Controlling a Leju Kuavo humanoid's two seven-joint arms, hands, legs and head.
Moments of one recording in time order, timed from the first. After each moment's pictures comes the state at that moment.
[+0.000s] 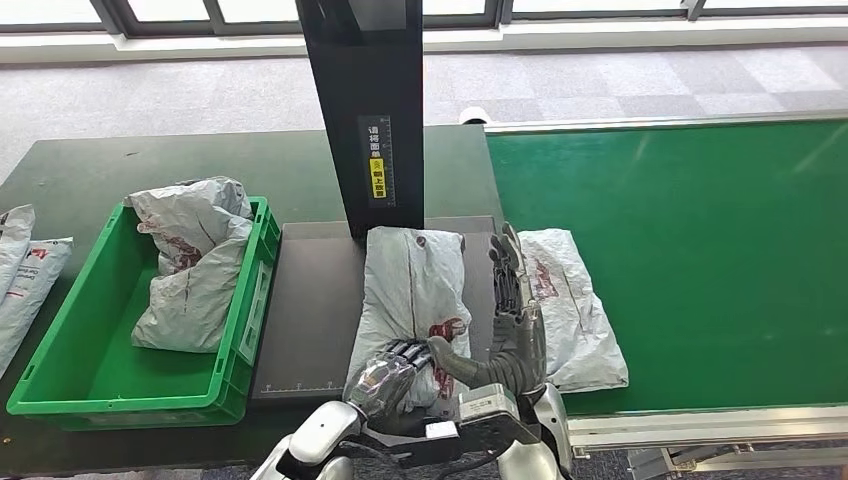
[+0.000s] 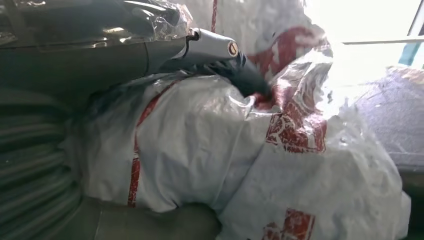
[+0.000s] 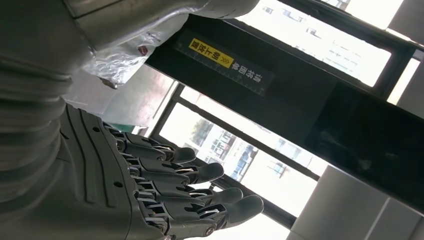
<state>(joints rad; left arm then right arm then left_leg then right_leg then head) -0.20 -0.27 -0.48 -0.85 -1.35 0.25 -0.24 0.03 0.20 0.29 -1.54 0.51 -0.44 -0.61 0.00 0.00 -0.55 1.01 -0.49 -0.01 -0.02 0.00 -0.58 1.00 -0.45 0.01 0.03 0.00</state>
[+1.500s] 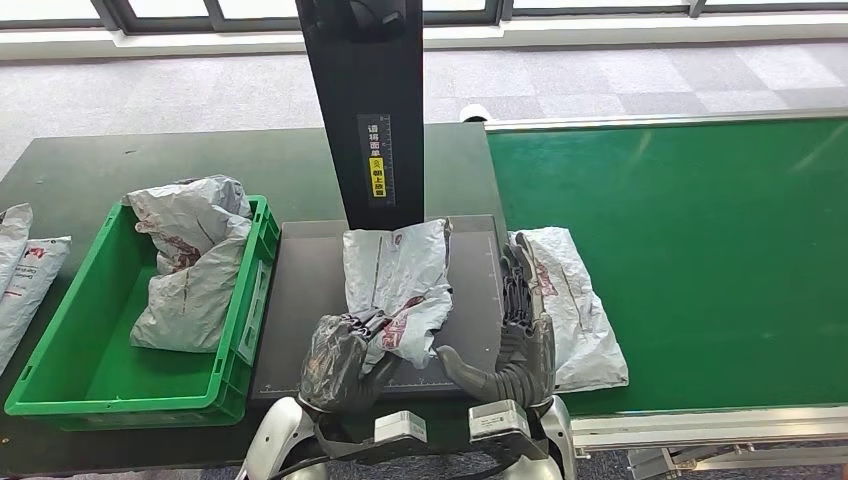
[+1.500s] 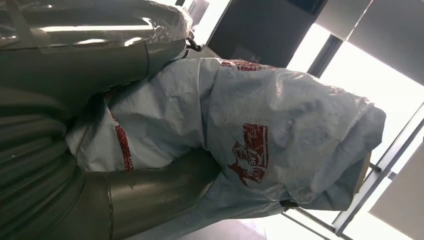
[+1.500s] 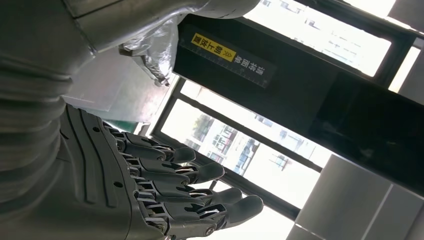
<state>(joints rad) -0.08 -0.21 -0.48 -1.29 -1.10 0.59 -0.41 0.08 0.20 0.29 -1.57 0.49 -0.47 -0.64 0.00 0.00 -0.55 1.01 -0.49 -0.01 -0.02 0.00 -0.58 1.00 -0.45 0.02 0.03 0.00</state>
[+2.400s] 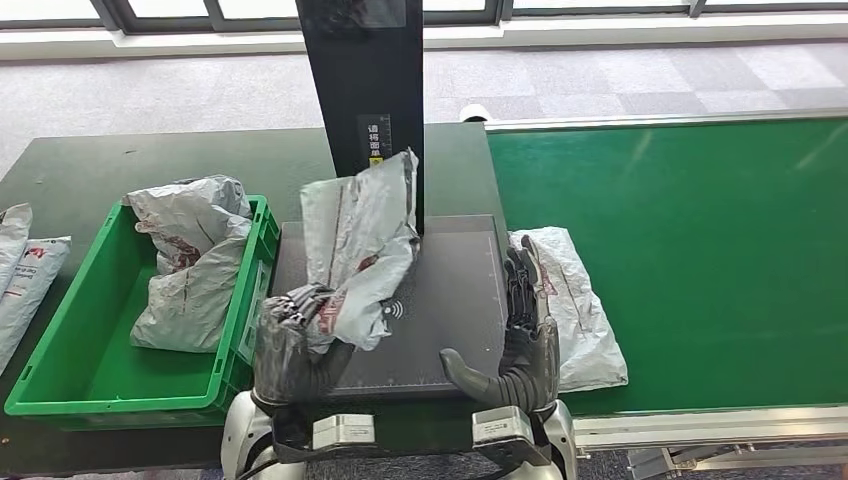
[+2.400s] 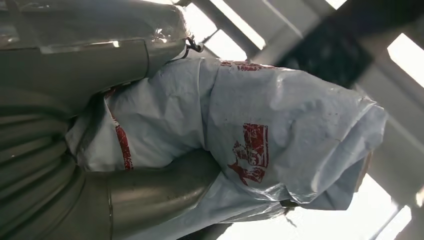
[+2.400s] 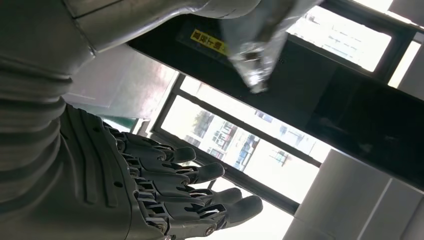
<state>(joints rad) -0.05 -0.27 -0.32 -1.44 -0.91 0.70 -0.66 0.09 0.20 0.29 -1.59 0.49 -0.49 -0.64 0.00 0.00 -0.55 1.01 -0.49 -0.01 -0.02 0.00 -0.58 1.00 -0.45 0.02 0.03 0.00</state>
